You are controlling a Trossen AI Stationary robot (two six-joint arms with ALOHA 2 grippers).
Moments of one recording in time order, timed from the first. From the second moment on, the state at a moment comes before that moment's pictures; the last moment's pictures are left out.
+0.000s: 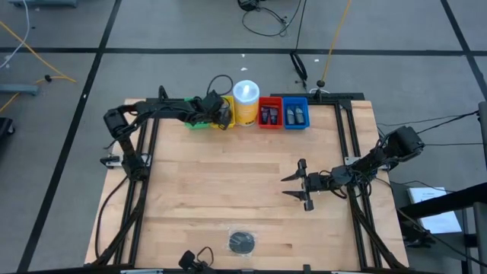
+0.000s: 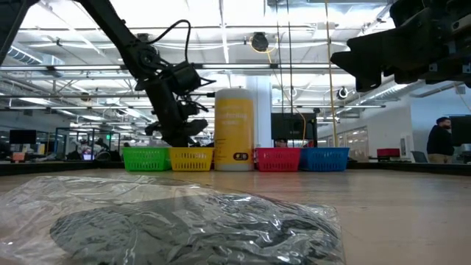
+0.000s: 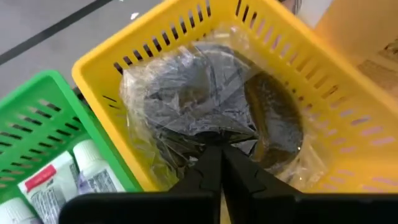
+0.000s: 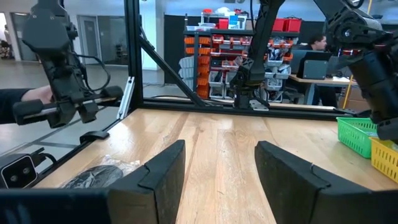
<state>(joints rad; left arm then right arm) 0.61 1.78 1.01 -0.17 -0.23 -0.26 0.39 1.49 0.11 1.46 0.29 -0.05</state>
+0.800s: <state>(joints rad) -0.20 1.45 0.90 -0.26 -0.31 -0.31 0.52 1.59 0.55 0.55 0.09 -0.32</state>
